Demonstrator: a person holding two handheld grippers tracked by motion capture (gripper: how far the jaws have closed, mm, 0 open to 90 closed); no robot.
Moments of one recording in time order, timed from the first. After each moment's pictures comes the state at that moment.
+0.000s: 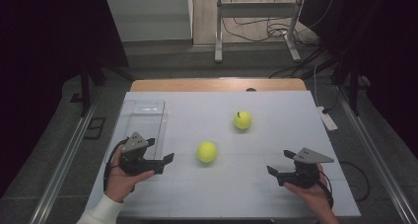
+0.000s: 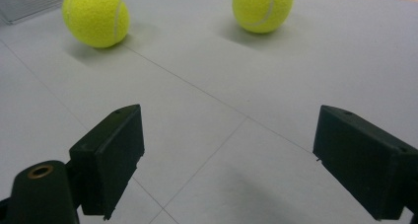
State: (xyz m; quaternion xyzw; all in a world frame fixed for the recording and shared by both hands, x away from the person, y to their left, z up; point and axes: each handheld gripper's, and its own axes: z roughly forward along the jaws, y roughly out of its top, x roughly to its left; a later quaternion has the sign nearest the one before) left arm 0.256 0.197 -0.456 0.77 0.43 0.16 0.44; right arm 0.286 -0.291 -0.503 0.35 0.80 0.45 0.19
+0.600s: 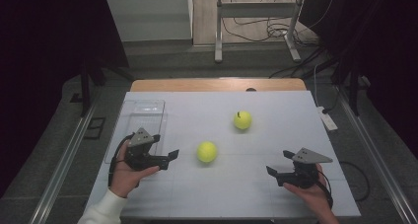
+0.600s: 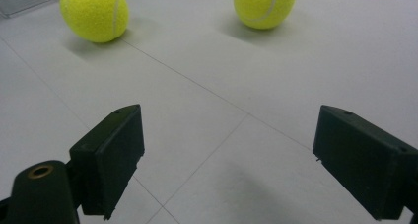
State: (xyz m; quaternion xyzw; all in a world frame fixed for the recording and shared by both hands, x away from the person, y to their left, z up) left arm 0.269 0.185 -0.451 0.78 0.42 0.15 0.44; right arm 0.286 -0.290 -0.504 0.35 0.80 0.45 0.19
